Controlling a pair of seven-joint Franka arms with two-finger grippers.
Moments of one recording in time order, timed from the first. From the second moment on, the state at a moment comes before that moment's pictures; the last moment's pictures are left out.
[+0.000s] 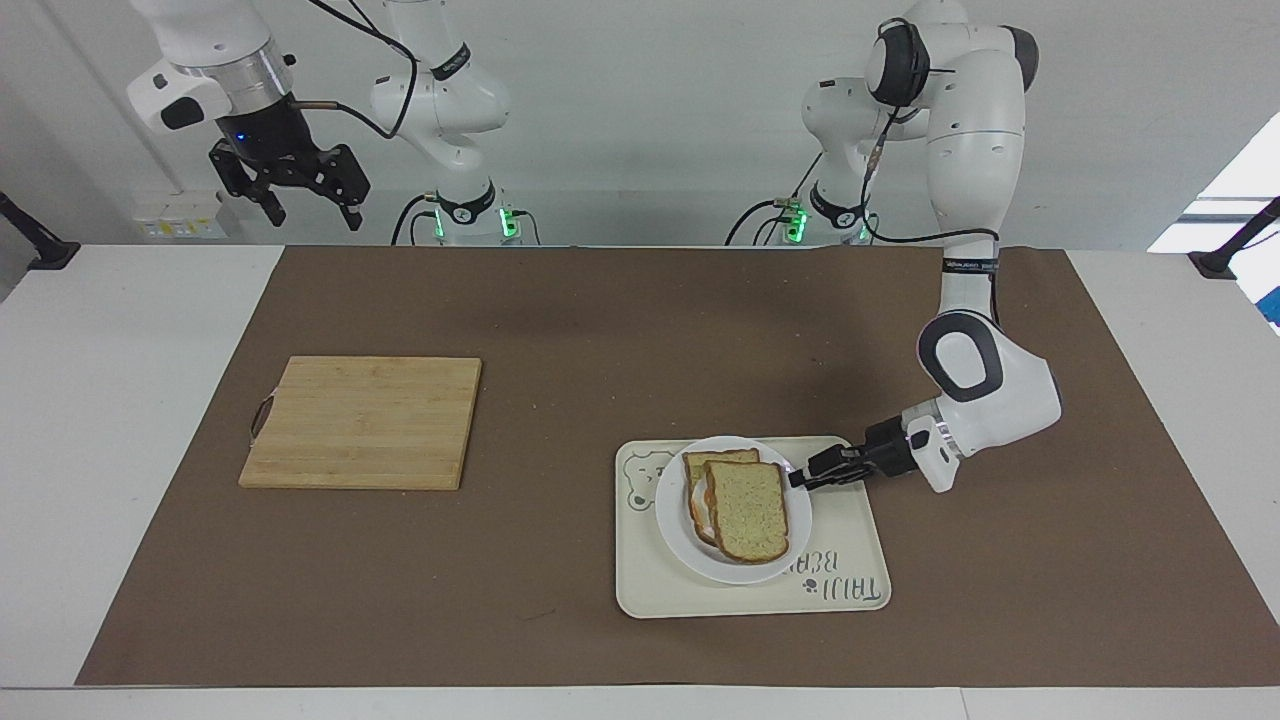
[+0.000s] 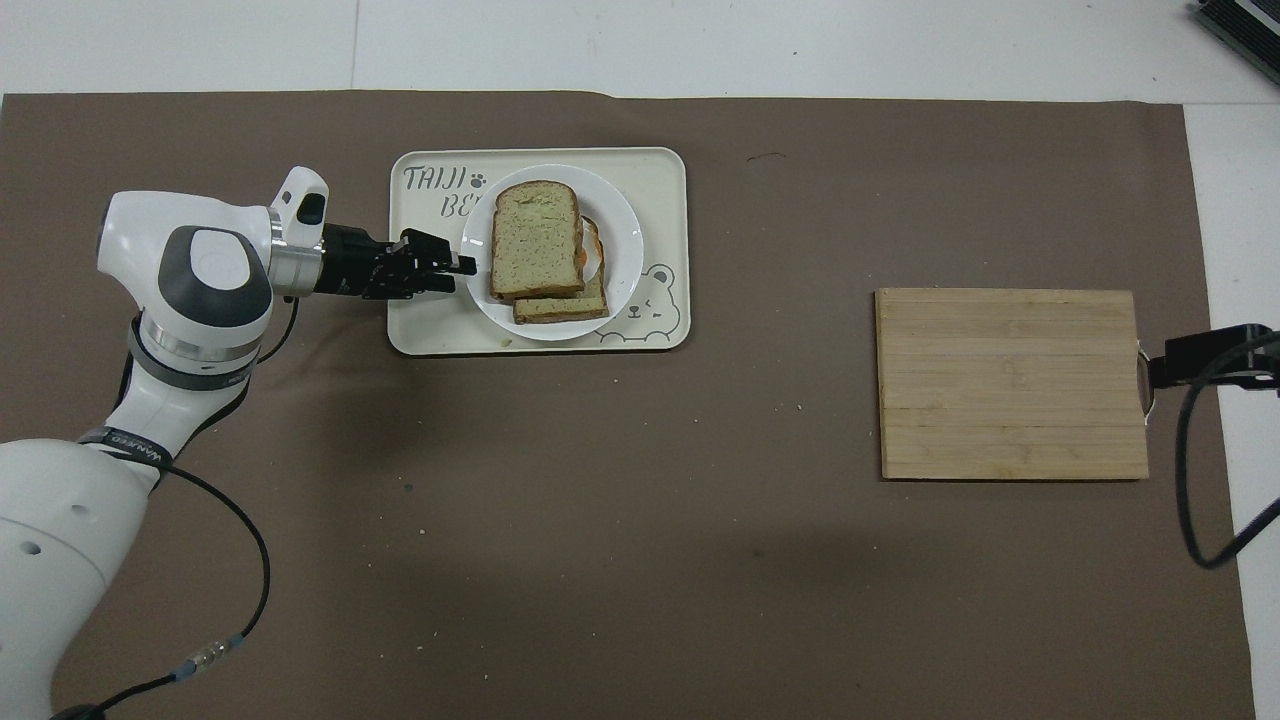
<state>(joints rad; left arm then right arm) -0.10 0.57 0.00 -1.67 -1.02 2.09 0.36 0.05 -0.11 -0.08 -1.60 0.00 1.49 0.07</state>
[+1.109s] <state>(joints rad) -0.08 0.24 0.04 -1.60 -0.11 1.90 -0.03 0.05 -0.11 -0.08 -1.60 0.00 1.49 0.07</state>
